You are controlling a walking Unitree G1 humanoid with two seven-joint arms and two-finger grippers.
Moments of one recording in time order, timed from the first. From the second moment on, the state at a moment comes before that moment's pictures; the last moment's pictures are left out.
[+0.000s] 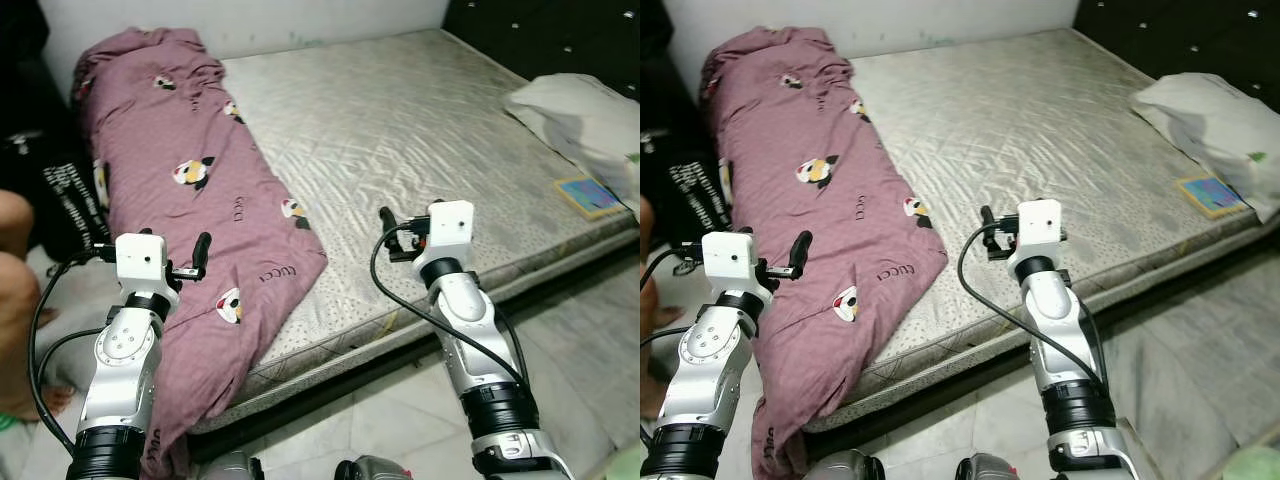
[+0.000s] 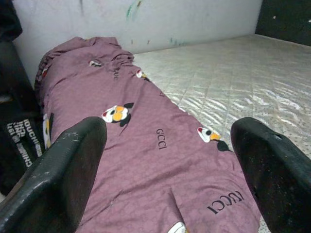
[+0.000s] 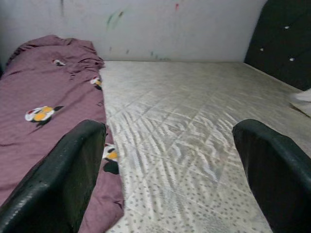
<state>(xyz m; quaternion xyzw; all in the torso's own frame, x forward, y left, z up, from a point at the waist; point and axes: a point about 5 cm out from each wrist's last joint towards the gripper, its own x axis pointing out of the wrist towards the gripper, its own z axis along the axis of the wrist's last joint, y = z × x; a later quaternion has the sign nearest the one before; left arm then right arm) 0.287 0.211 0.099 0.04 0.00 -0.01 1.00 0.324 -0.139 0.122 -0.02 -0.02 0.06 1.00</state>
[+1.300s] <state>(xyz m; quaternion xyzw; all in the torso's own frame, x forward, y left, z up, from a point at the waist) 0.287 0.209 0.100 0.04 -0.01 -0.02 1.00 0.325 -0.135 0.124 -0.02 -0.03 0.08 1.00</state>
